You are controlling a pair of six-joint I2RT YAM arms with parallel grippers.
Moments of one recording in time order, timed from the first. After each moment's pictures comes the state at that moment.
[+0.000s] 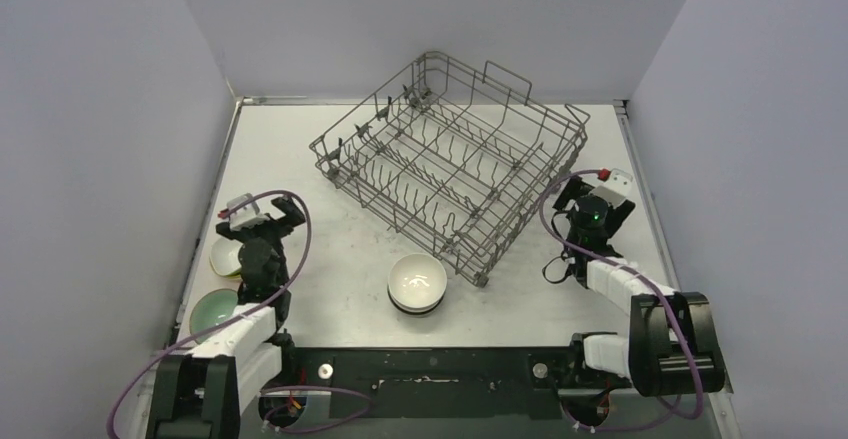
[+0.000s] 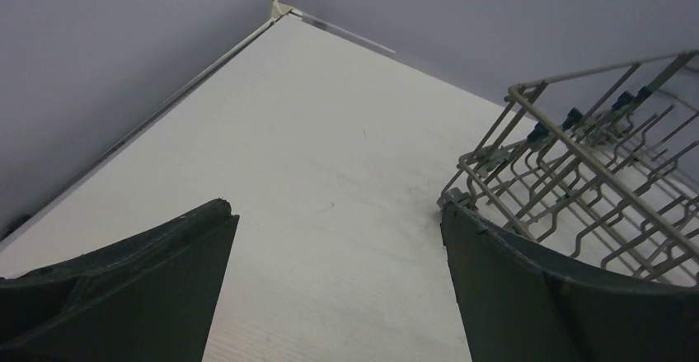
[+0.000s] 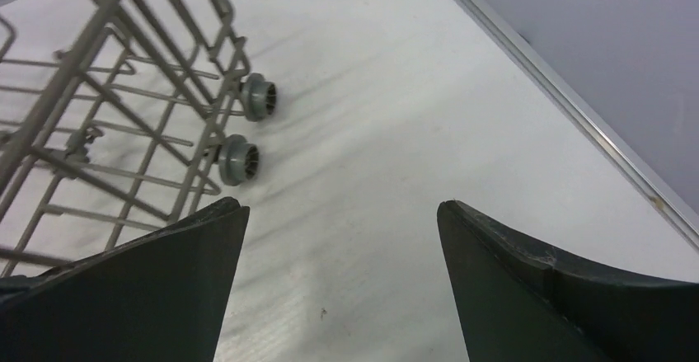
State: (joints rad) left arm -0.05 0.98 0.10 0.94 -0.37 -0.24; right arm 0.06 1.23 0.36 0.57 0.46 0.23
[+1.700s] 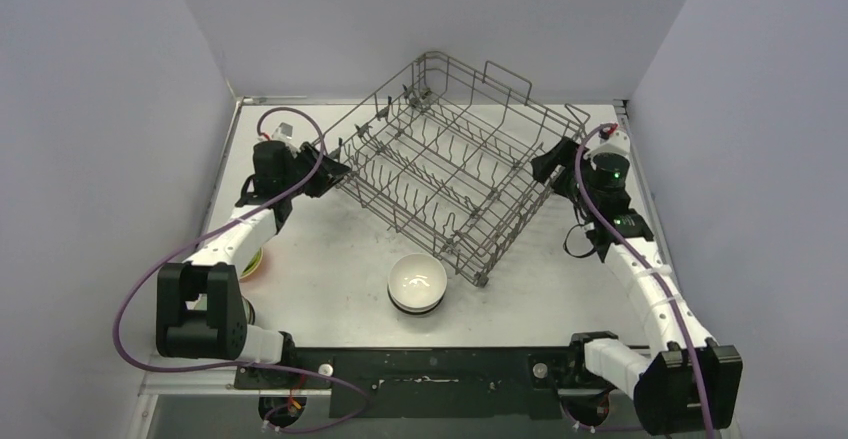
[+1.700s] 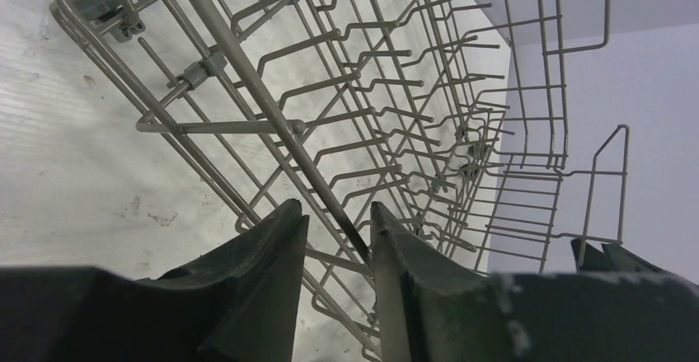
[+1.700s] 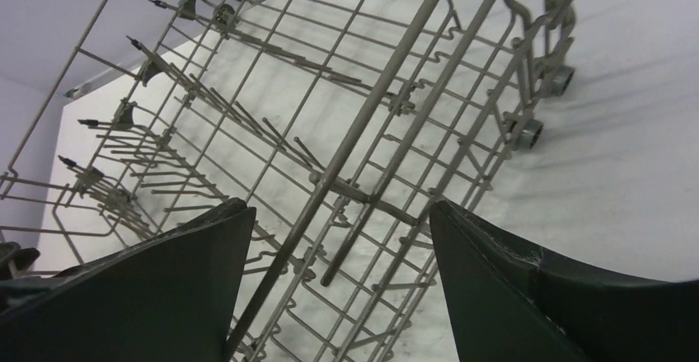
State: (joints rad) left arm -0.06 1.42 0.85 0.06 0.37 -0.87; right arm 0.09 1.03 0.80 -0.12 -0.04 0.51
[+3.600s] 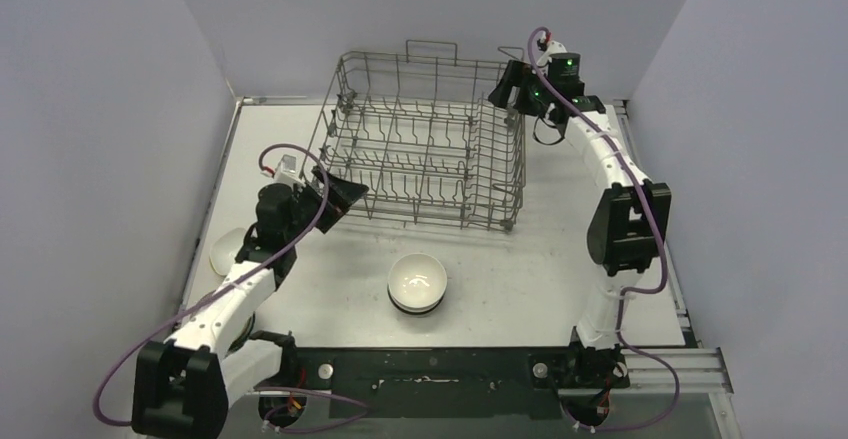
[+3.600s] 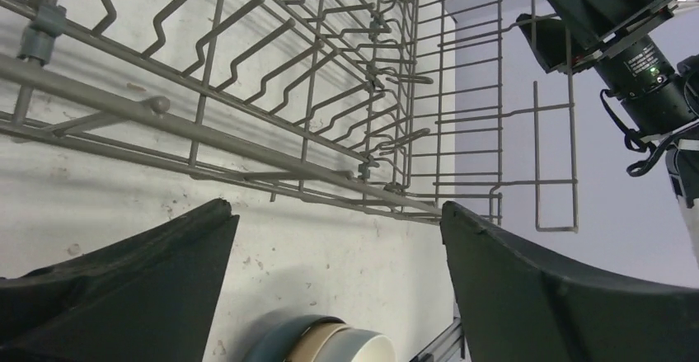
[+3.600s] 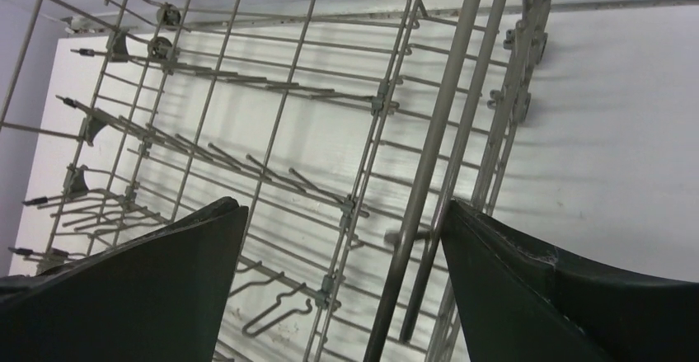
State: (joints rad) left arm -0.20 1.09 0.54 0.20 0.30 -1.02; right arm 0.13 2.00 1.84 -0.35 -0.30 0.34
